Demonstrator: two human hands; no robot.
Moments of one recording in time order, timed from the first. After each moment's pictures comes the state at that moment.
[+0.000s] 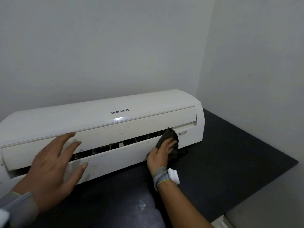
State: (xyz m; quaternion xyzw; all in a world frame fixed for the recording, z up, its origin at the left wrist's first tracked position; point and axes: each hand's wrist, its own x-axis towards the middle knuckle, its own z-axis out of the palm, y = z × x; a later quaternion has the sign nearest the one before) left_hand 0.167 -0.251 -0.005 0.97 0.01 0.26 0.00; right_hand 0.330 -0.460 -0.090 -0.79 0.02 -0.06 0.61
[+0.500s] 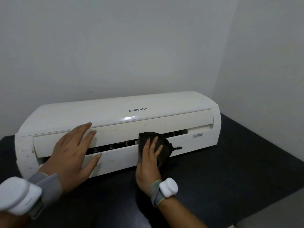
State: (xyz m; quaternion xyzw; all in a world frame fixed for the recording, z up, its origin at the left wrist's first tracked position) left_hand 0.160 -0.248 0.011 0.97 0.03 0.22 -0.04; right_hand 0.278 -0.417 -0.103 -0.89 -0.24 -0.05 0.39
